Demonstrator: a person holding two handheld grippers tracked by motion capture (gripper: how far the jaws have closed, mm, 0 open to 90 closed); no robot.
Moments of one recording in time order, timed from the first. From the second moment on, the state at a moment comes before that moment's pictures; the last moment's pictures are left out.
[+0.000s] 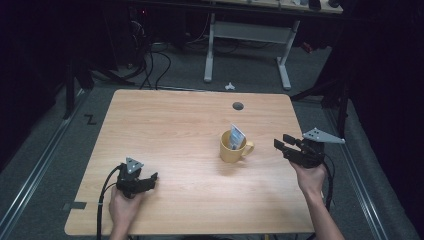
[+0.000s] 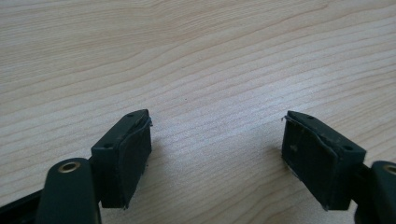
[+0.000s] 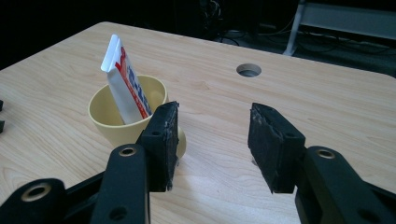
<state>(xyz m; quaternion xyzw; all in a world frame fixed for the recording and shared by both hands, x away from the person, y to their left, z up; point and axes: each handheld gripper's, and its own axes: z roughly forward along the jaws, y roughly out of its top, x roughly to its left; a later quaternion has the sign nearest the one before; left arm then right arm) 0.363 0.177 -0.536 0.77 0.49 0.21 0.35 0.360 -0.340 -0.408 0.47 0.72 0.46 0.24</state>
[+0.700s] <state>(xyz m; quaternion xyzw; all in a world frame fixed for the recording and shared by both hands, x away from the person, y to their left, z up) 0.363 0.177 -0.536 0.77 0.49 0.21 0.35 0.358 -0.339 -0.422 0.47 0.72 0.45 0.23</state>
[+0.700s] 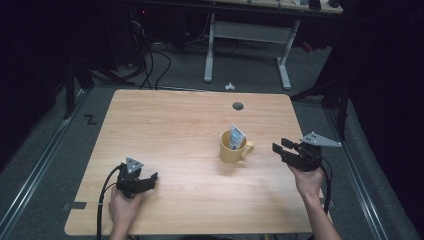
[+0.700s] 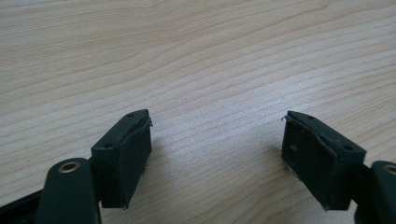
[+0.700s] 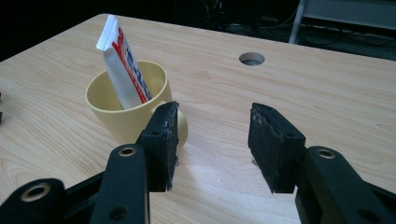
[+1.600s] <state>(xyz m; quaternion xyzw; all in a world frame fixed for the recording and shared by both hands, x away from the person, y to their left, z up) 0.363 0.177 -0.536 0.77 0.49 0.21 0.35 0.357 -0.337 -0.447 0.48 0.72 0.44 0.21</state>
